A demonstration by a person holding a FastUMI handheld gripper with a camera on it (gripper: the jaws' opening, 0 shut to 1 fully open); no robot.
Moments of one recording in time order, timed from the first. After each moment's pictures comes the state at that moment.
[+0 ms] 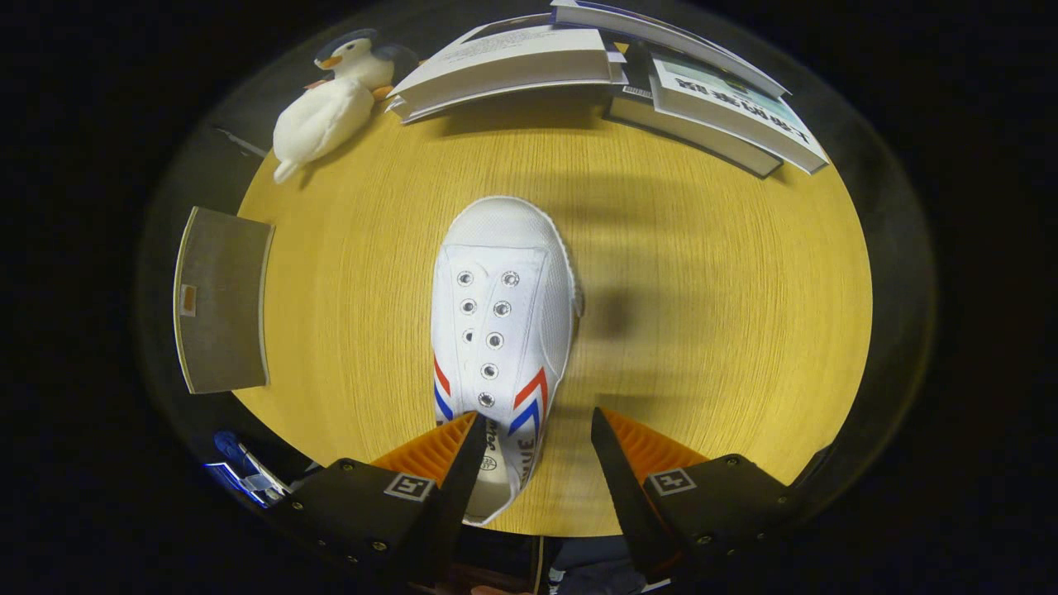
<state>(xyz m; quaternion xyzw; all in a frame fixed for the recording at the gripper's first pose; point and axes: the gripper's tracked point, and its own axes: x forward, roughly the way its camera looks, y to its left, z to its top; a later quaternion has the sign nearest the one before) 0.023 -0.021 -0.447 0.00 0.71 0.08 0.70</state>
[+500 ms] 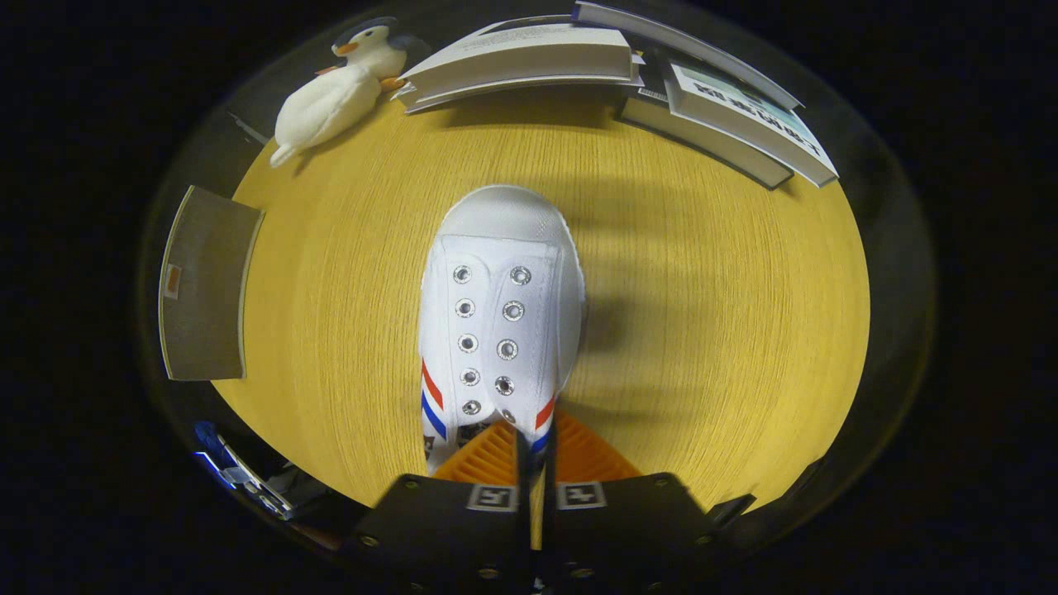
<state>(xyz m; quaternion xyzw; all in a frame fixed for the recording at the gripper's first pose) 0.027 -0.023 -0.449 -0.01 0.70 0.08 0.71</state>
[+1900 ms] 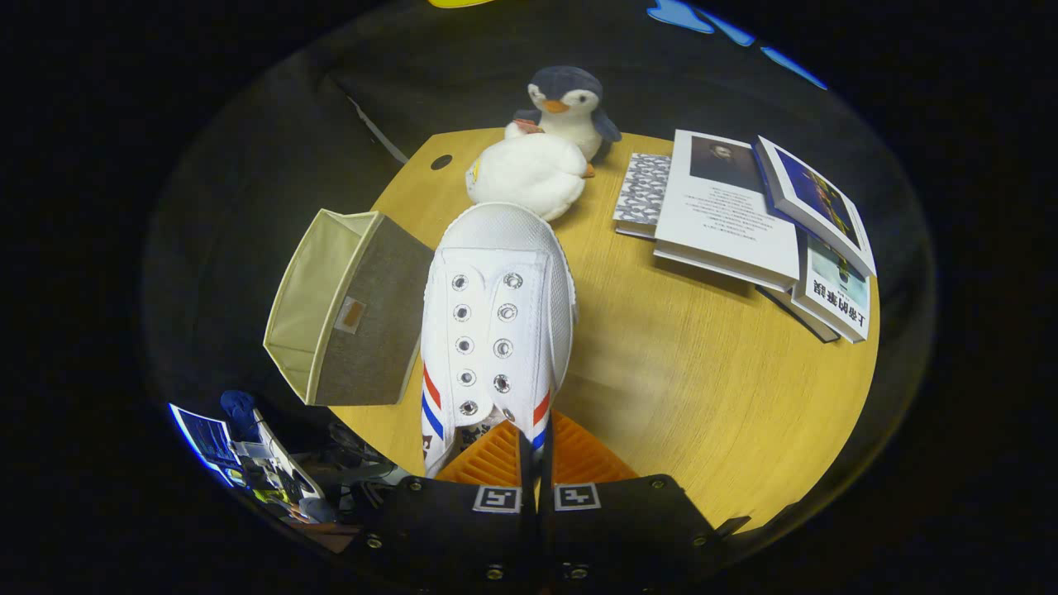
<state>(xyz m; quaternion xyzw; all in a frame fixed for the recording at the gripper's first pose) 0.071 0.020 -0.384 -0.04 0.62 0.24 0.75</state>
